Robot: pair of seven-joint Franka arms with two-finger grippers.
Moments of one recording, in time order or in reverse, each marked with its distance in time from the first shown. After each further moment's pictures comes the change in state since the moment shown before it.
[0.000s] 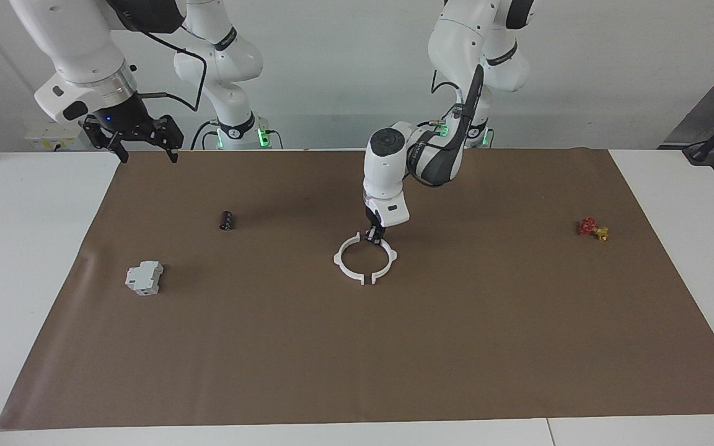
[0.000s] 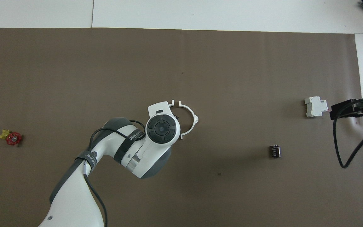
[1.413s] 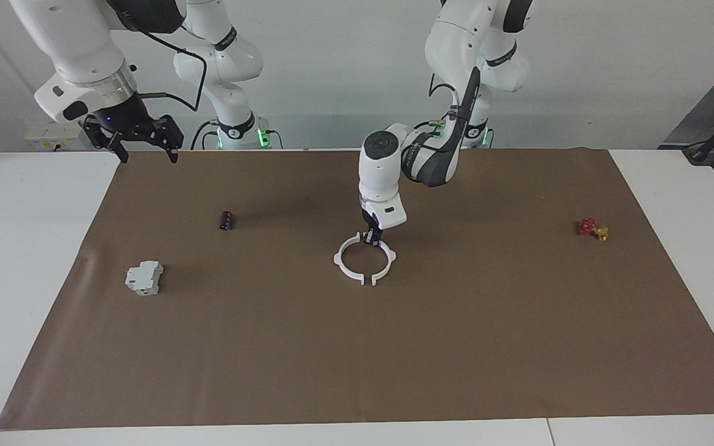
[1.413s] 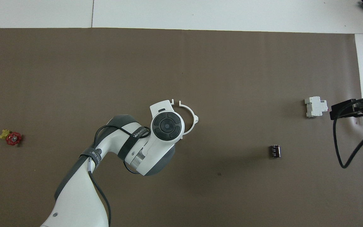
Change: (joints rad) left arm -0.008 0.028 0.000 0.046 0.007 -0.040 -0.067; right arm 0.000 0.000 0.000 0.000 0.000 0.000 0.000
